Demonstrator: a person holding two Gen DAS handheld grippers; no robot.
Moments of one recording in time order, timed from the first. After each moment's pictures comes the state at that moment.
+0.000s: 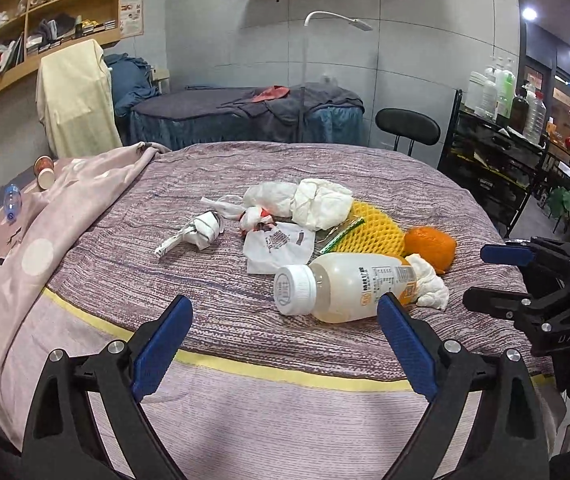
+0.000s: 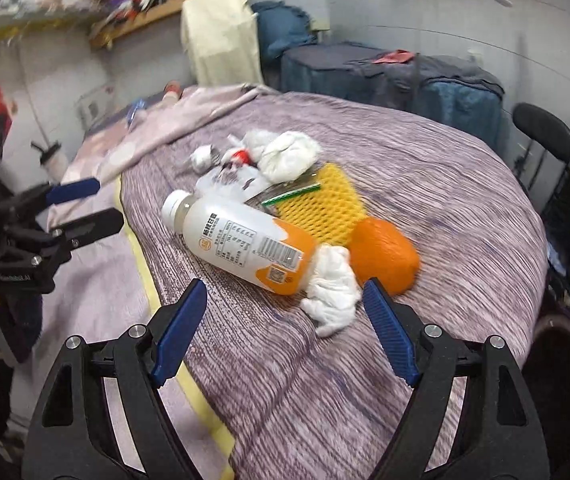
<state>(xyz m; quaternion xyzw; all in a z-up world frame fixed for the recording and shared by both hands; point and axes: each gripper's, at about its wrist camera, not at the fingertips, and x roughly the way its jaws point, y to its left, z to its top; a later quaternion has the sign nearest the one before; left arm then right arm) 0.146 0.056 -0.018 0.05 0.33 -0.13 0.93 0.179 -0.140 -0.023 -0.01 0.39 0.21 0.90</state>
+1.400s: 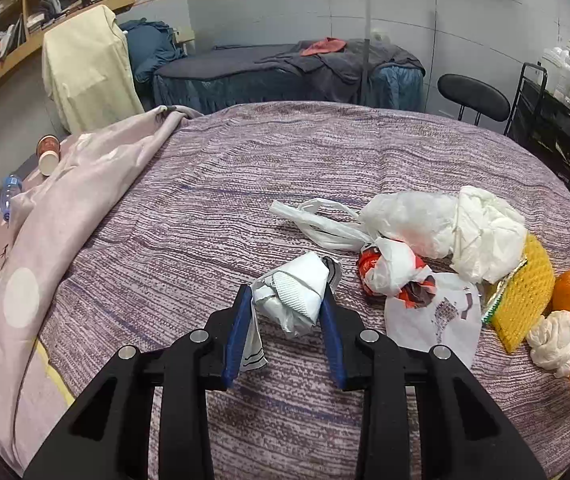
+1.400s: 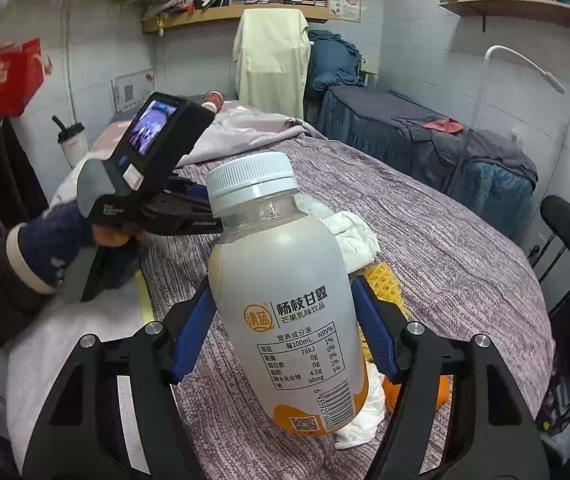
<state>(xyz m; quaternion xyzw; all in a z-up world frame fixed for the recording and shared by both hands) 0.289 0.090 -0.055 0.07 0.39 -0.06 0.92 0.213 -0.092 0.009 -0.07 0.30 0.26 0.91</state>
